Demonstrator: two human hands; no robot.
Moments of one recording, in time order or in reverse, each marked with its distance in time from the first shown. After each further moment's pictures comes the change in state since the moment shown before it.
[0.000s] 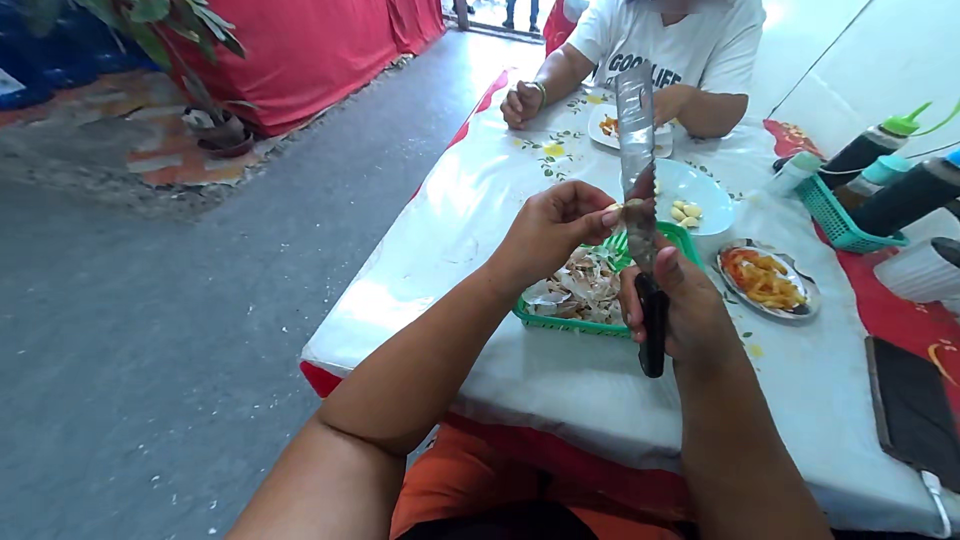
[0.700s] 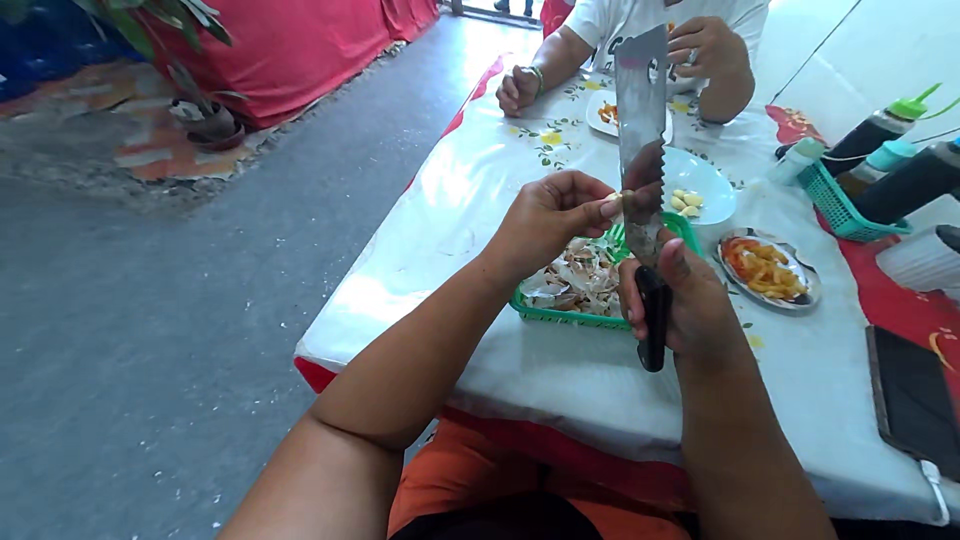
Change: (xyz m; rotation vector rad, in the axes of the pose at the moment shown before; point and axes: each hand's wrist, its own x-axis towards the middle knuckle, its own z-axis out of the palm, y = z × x) left_hand -0.001 0.003 0.002 -0.054 0.016 -0.051; right_hand -0.001 0.001 -0.001 0.041 -0.074 -0.033
